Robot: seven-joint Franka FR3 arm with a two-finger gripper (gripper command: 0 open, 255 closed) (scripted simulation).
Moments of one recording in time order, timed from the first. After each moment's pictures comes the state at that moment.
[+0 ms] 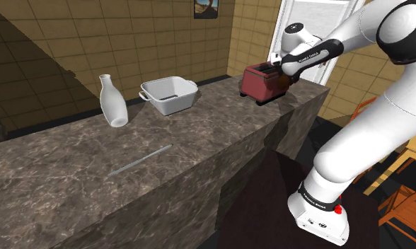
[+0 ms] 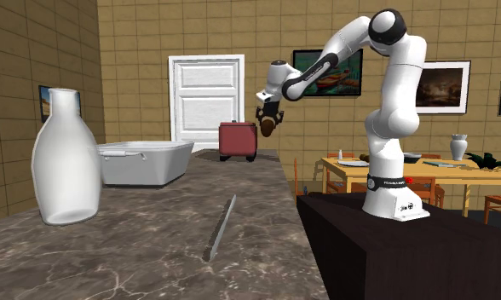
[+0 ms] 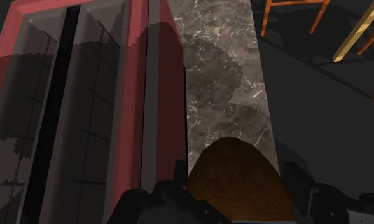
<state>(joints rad) -0.29 -0.21 -0.55 -2.30 -0.79 2.45 -1.55</state>
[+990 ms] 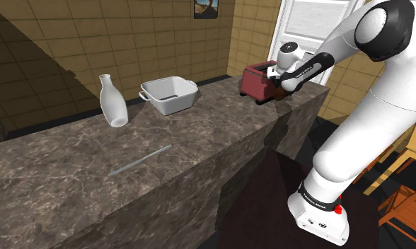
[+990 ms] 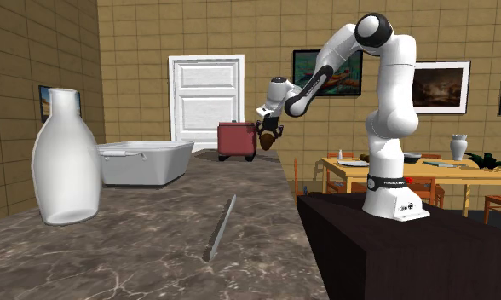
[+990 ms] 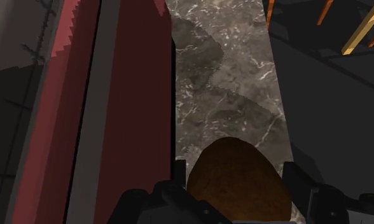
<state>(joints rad) -0.32 -0.08 -0.58 -2.37 -0.88 2.65 -1.42</state>
